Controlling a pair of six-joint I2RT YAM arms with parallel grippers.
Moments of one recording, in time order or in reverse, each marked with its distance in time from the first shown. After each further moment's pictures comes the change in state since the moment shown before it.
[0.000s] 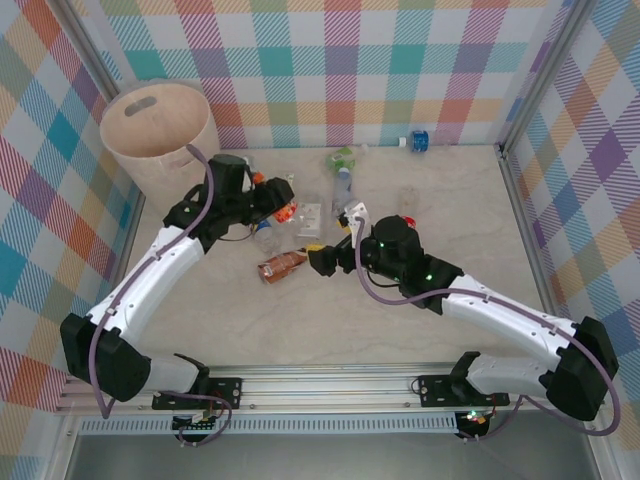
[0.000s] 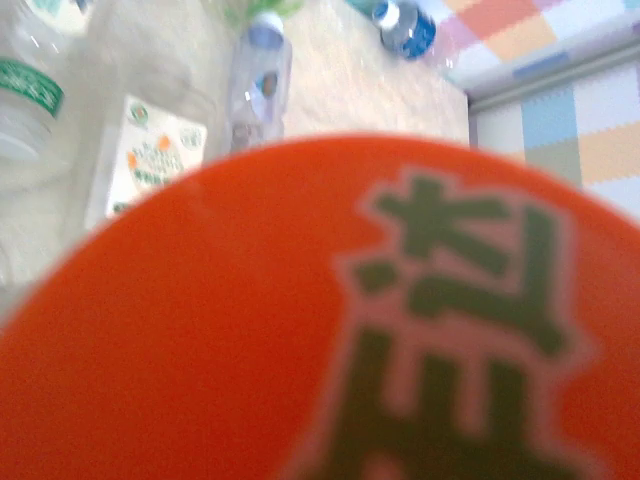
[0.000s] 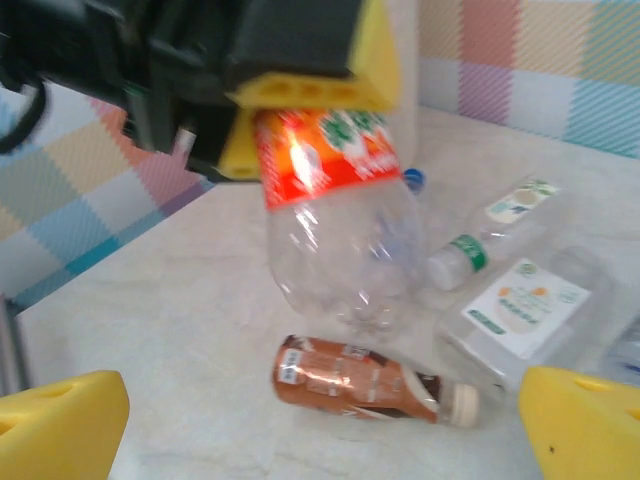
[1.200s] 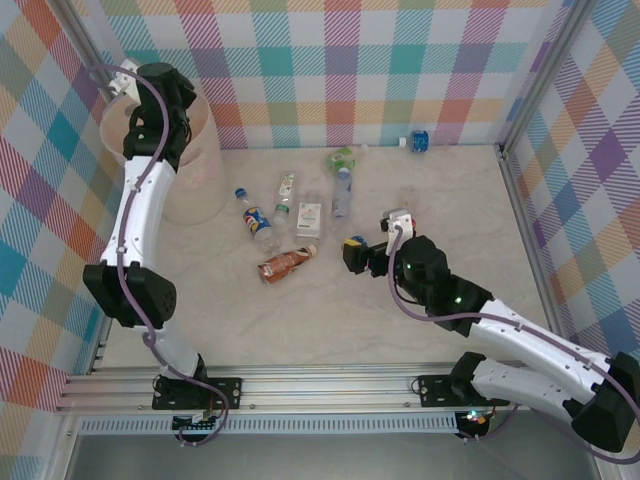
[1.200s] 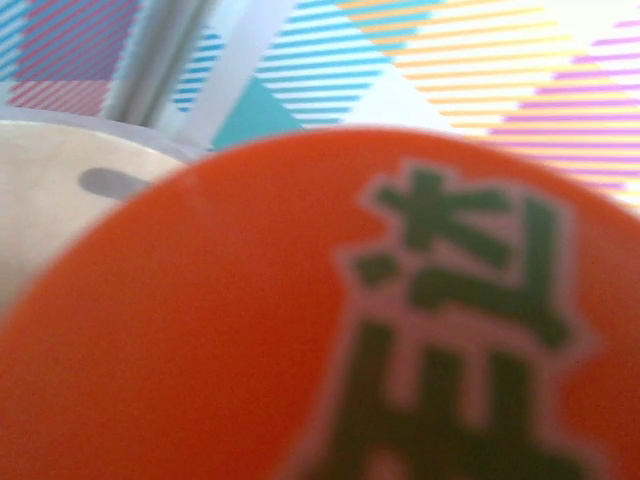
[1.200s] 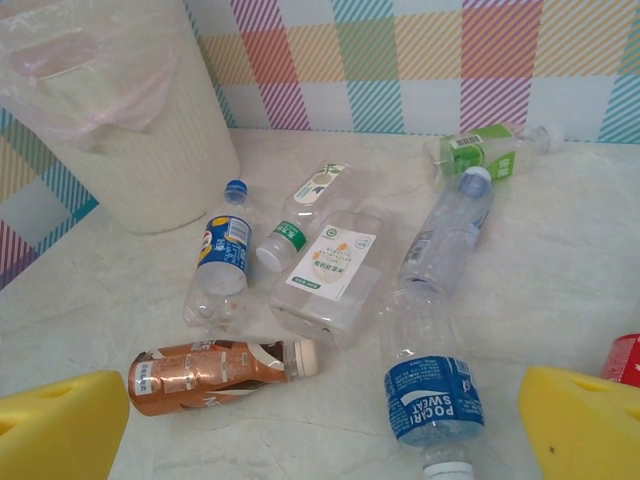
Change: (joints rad) left arm 0.367 0.439 0.691 0.094 -0.654 0.032; right arm 0.000 -0.255 -0.156 -0.110 0.329 0.136
